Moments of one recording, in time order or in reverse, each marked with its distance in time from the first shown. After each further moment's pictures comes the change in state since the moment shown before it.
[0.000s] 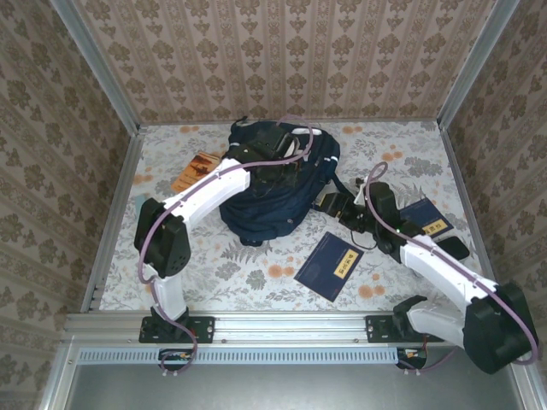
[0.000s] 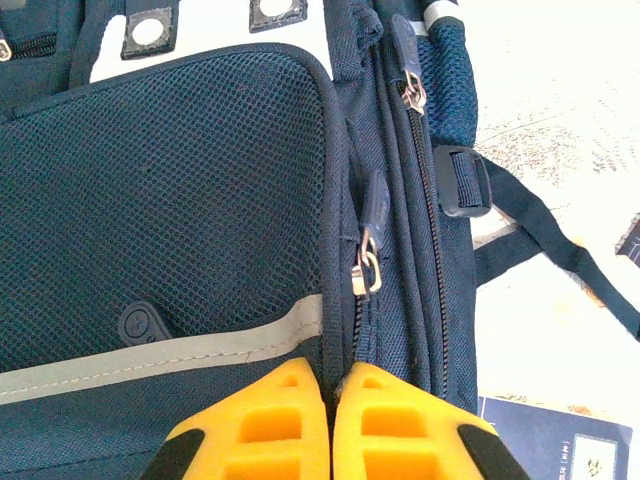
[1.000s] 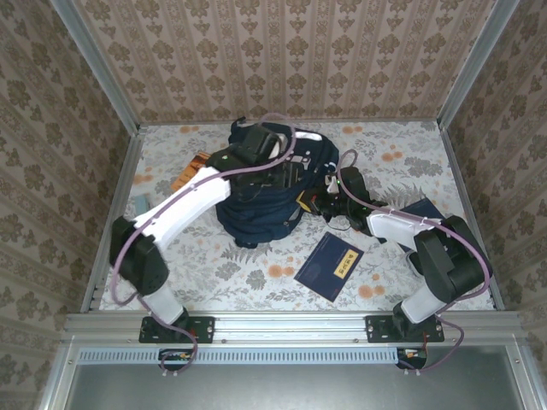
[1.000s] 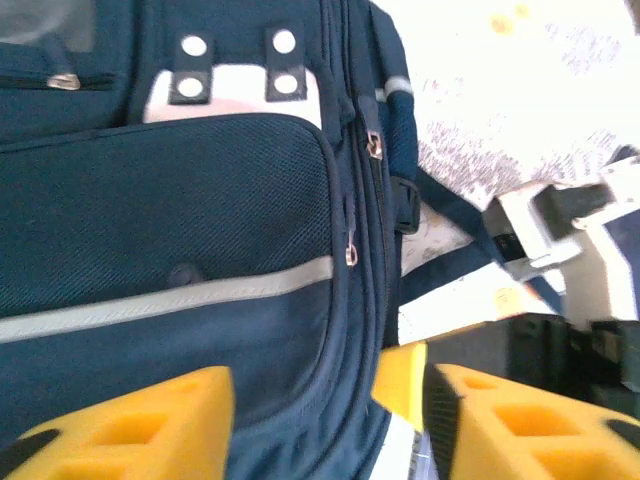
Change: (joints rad) left arm 0.012 -0.245 -0.163 0.028 0.004 -0.055; right arm 0.030 0.427 0.156 0.285 -0.214 0.266
